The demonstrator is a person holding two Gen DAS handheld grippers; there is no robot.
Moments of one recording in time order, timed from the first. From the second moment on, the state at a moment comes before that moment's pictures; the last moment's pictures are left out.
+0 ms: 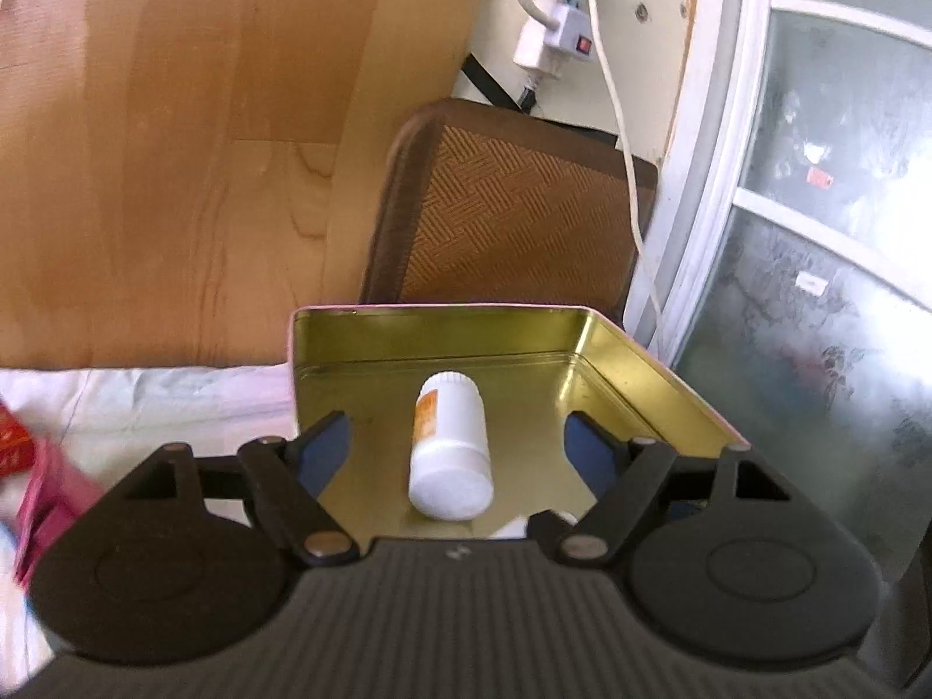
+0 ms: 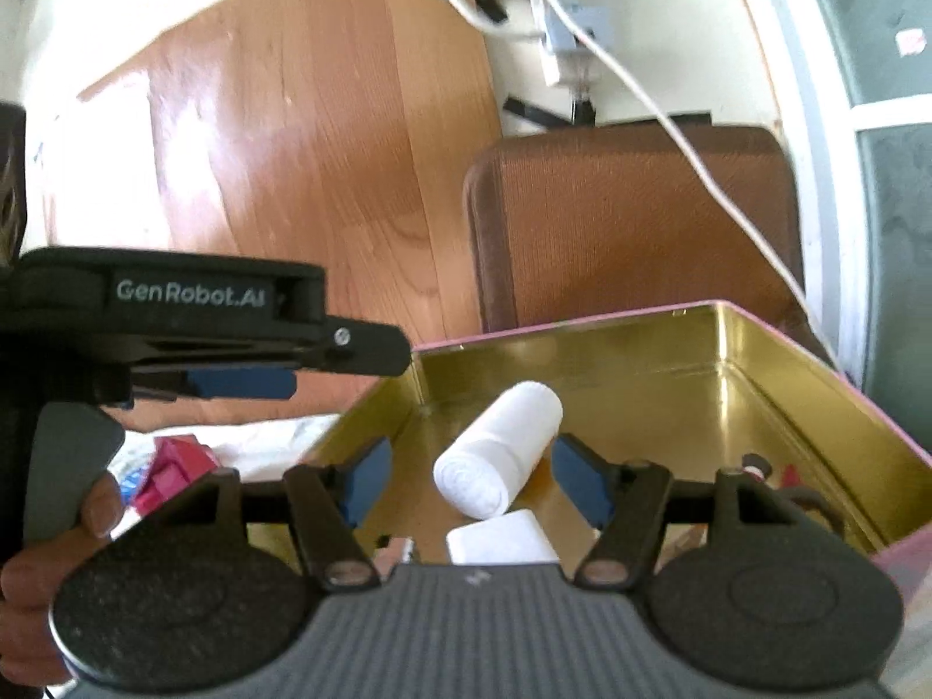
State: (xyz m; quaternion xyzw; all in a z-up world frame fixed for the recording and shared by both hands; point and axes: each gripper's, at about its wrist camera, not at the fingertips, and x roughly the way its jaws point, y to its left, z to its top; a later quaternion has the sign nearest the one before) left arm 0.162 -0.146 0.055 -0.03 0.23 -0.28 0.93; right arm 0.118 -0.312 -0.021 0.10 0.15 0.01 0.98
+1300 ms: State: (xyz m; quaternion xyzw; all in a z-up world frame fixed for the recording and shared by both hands) left arm 0.051 -0.002 -0.016 0.01 0.29 -0.12 0.95; right arm 0.017 -0.207 -0.029 0.10 0.16 0.04 0.98
